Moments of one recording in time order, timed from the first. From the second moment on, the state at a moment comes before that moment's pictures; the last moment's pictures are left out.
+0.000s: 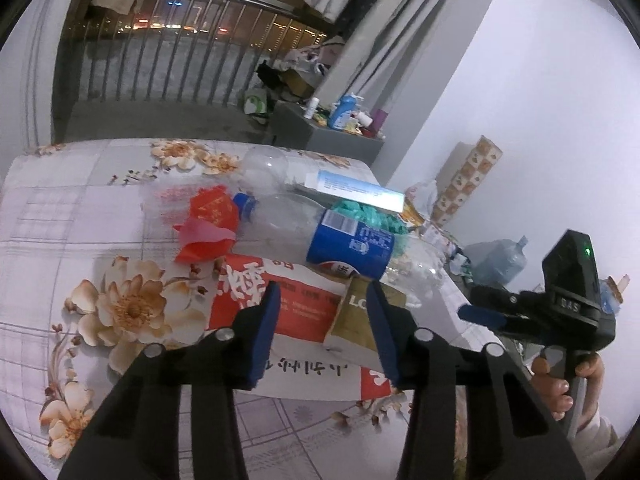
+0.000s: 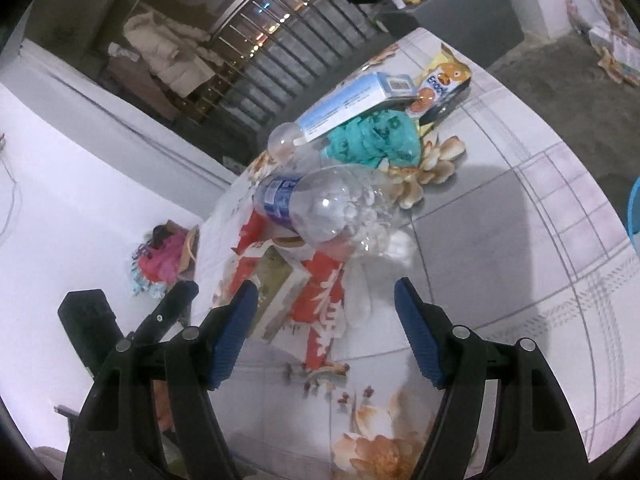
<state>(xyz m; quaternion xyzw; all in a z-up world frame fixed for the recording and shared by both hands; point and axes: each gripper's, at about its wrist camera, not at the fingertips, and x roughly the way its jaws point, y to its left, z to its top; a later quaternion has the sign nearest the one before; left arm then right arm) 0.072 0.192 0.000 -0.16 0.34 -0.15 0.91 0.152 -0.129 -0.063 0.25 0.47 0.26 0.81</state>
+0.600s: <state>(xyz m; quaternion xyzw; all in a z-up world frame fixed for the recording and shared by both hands) 0.106 0.130 -0.011 -0.07 0.40 -0.21 0.89 0.209 -0.090 -0.023 0.06 0.41 0.30 0.86</state>
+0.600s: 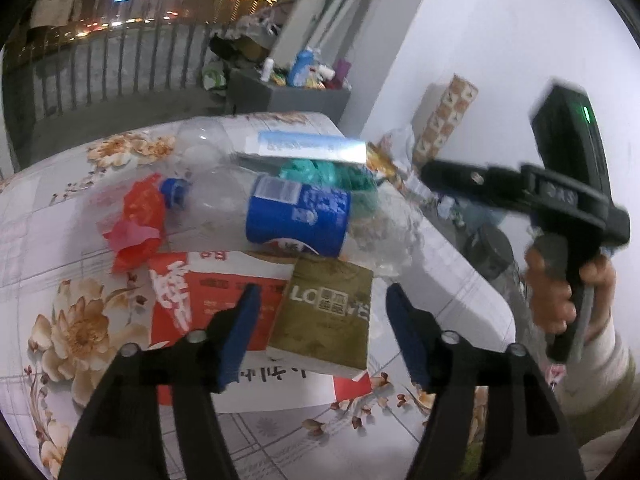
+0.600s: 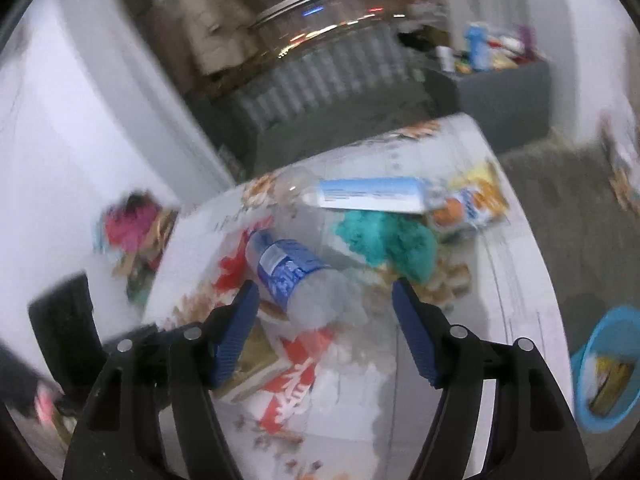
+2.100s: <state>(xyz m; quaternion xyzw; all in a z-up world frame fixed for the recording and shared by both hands) 0.065 0.069 -0.051 -0.05 0.47 -0.22 0.85 0.086 -0.158 -0.082 0.01 0.53 0.27 0.81</state>
